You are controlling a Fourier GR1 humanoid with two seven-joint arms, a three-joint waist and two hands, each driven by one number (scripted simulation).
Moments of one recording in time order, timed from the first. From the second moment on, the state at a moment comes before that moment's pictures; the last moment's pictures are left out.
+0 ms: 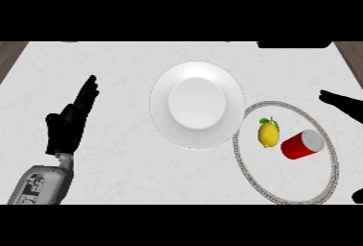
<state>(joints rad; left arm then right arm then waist) -0.21 0.27 -0.09 -1.47 0.00 0.13 0.11 -0.08 -0.93 0.04 -1.91 0.10 0.43 0.15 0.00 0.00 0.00</state>
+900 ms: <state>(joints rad) -0.26 0.23 -0.03 -1.41 -0.04 0.08 0.09 -0.24 -0.75 0.15 -1.70 0.37 0.64 0.21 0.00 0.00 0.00</state>
